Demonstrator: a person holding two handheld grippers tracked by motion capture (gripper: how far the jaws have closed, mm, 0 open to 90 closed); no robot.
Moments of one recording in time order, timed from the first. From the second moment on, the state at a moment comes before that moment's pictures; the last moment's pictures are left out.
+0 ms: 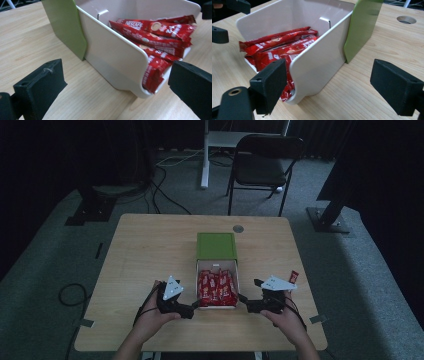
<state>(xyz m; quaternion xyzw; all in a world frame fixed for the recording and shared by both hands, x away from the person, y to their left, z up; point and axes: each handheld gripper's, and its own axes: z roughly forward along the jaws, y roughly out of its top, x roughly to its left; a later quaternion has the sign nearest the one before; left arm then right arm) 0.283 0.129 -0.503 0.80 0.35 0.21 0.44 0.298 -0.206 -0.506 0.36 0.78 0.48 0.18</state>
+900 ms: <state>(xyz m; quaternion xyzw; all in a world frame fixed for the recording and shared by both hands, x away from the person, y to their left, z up) 0.307 0.129 -0.505 0.80 0.36 0.22 0.42 0.311 -0.203 -0.509 0.36 0.78 0.48 0.17</state>
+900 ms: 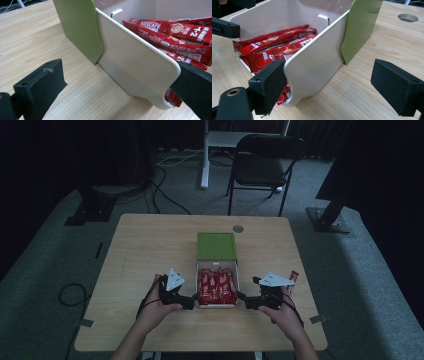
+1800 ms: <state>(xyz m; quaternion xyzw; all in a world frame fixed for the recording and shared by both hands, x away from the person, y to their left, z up) 0.323 0.125 -0.503 0.80 0.37 0.22 0.41 0.328 -0.204 -0.508 0.38 0.78 0.47 0.17</state>
